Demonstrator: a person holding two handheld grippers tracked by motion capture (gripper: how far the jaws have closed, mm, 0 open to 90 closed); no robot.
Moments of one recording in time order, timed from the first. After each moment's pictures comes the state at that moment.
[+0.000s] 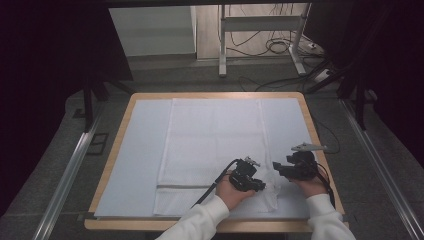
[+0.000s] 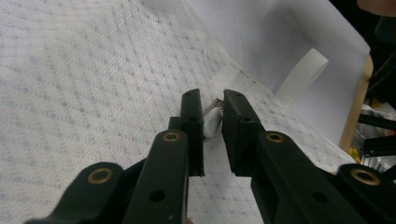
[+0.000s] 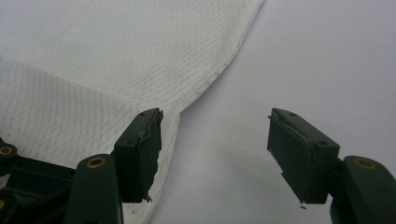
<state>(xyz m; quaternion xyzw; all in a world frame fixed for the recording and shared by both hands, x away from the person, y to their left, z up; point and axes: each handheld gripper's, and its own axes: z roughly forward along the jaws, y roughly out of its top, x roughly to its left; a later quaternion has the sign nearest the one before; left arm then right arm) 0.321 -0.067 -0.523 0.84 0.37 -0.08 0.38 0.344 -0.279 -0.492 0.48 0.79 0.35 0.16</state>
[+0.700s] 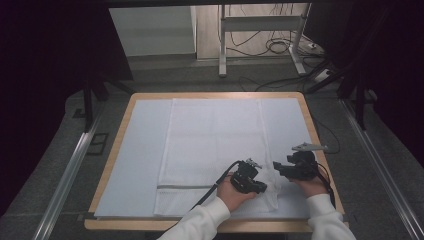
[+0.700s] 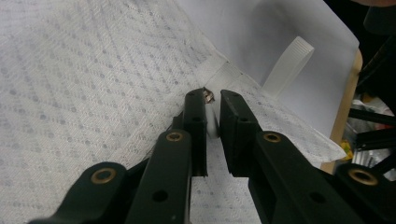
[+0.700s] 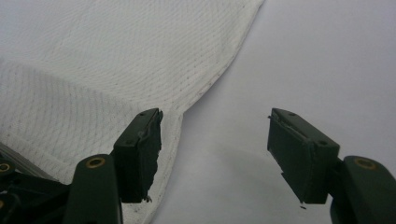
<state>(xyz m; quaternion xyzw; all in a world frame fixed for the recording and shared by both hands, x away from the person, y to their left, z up) 0.316 -0.073 -0.525 0.85 0.36 -0.08 0.38 0.343 -0.279 -0.492 0.48 0.79 0.35 0.17</state>
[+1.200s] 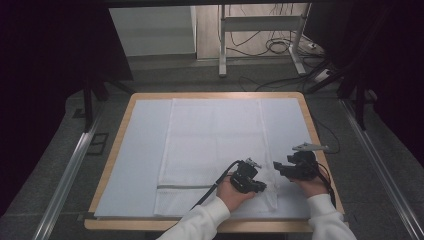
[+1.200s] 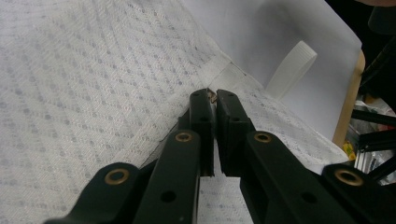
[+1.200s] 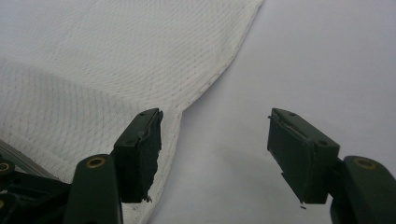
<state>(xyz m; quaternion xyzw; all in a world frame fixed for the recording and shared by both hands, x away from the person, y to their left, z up) 0.318 -0.069 -0.525 0.84 0.36 -0.07 0.38 0.343 -0.281 -0.491 0.48 0.79 0.36 0.16</state>
